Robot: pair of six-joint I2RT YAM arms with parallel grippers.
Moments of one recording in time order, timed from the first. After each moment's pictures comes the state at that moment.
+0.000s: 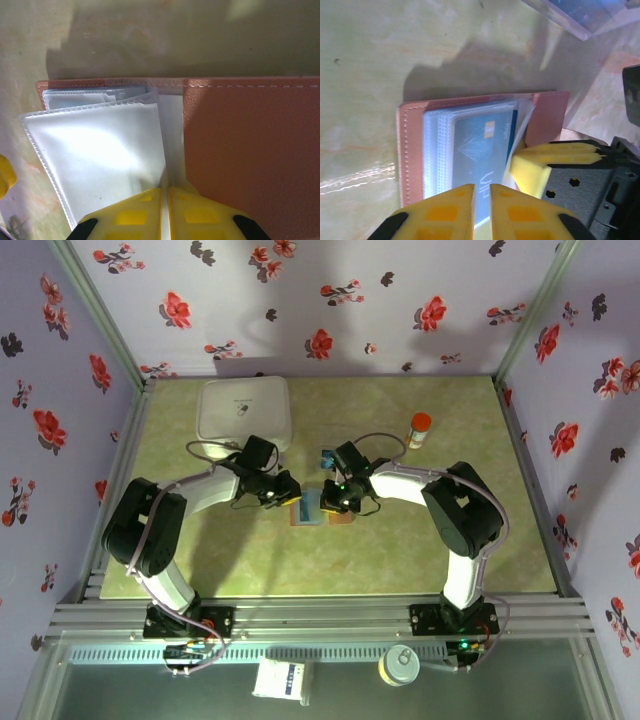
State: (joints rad) left arm -0.53 1.69 0.95 -0.29 0.48 -0.80; right arm 0.67 1.86 1.08 -0.36 -0.38 0.77
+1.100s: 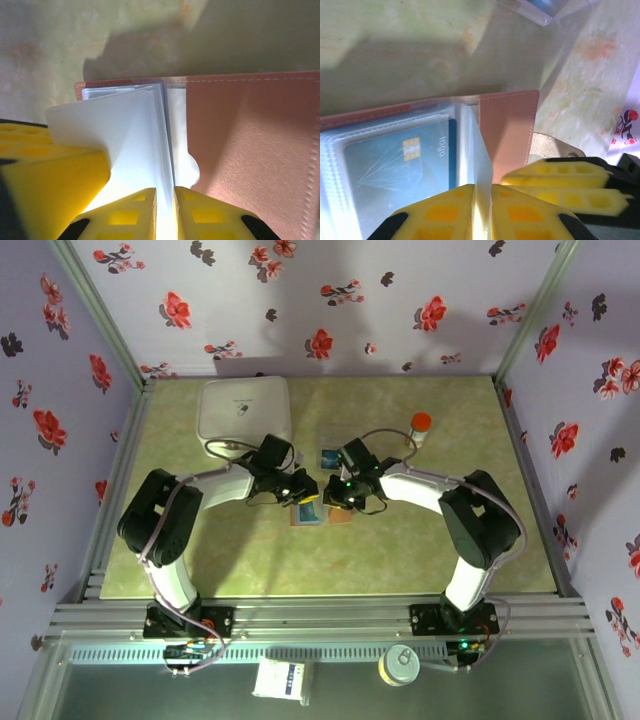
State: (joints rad) left arm -0.60 1.79 1.02 -0.19 0.54 -0.87; right arm 0.65 1.74 1.04 -0.37 -0.36 0.79
